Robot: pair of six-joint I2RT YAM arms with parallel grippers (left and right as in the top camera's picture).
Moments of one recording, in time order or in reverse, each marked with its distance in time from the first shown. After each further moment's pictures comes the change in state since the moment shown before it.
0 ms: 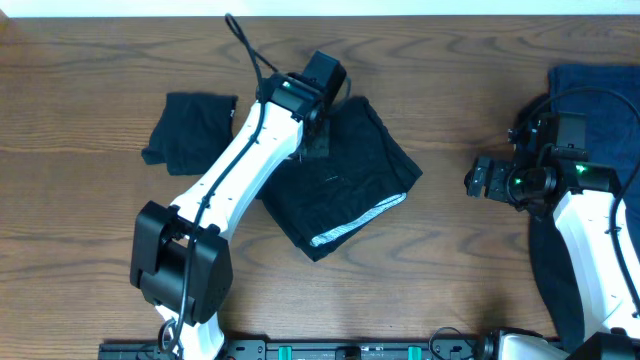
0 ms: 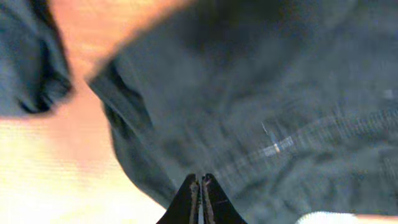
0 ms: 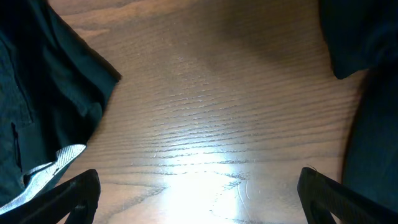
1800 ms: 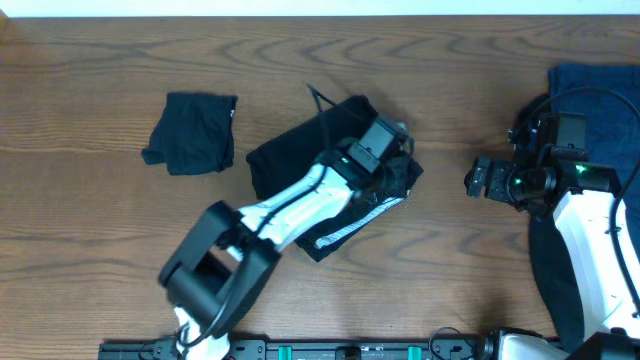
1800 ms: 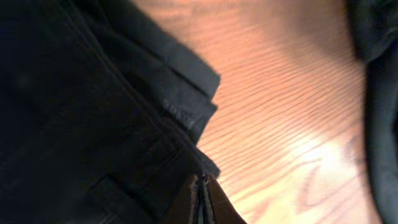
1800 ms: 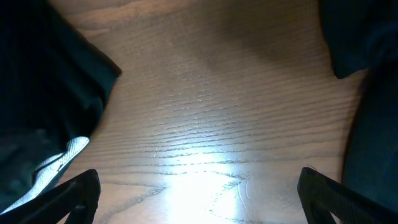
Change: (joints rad) left arm -0.268 0.046 -0.375 0.881 0.337 -0.141; right arm 0.000 0.000 -0.001 0.000 0.000 0.000
